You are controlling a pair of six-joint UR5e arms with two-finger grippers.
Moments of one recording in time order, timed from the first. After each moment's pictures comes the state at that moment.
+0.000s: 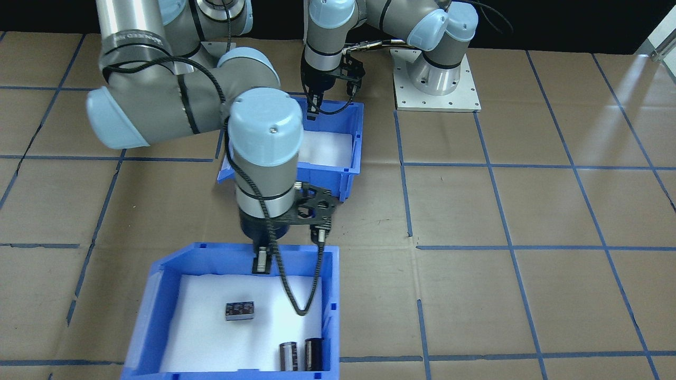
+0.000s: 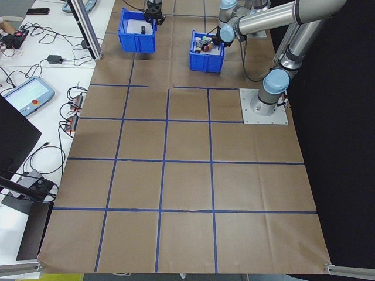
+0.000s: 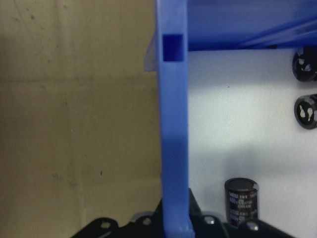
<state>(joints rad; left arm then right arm) -2.19 -1.52 -2.25 -0.87 1.46 -2.07 1.83 -1.12 1.36 -1.96 -1.70 -1.31</state>
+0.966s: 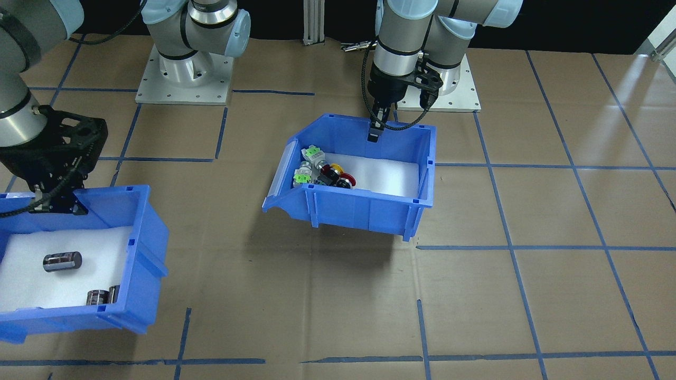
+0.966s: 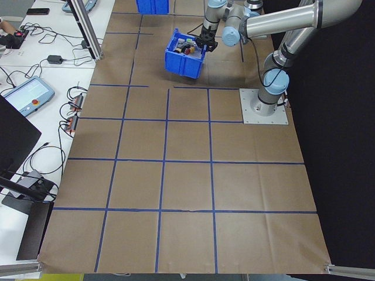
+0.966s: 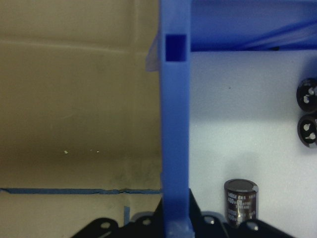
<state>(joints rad) -1.80 -1.40 -2.15 -1.02 1.53 -1.55 1.31 -1.49 1.73 -1.96 -1.55 -1.89</state>
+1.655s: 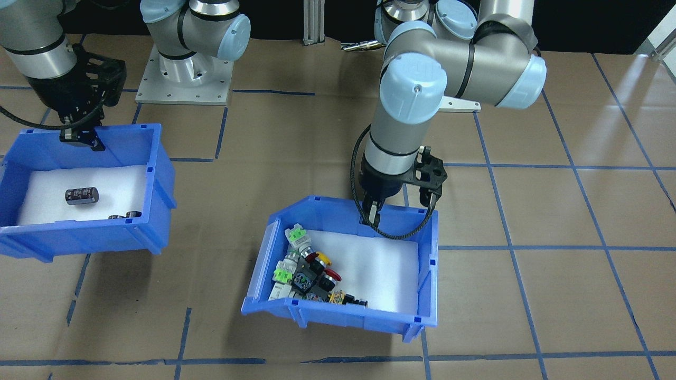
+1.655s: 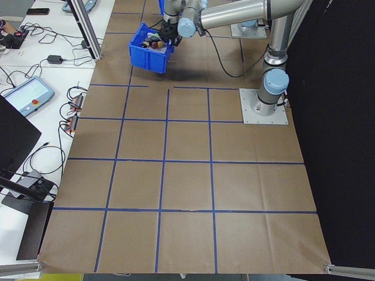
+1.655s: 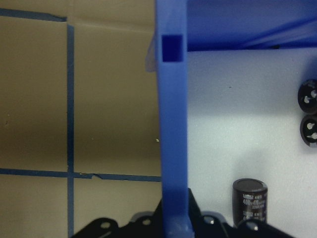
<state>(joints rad) -1.79 -1.88 -1.64 -1.07 1.52 -1.60 1.24 -1.81 2.06 -1.93 -1.60 -1.99</state>
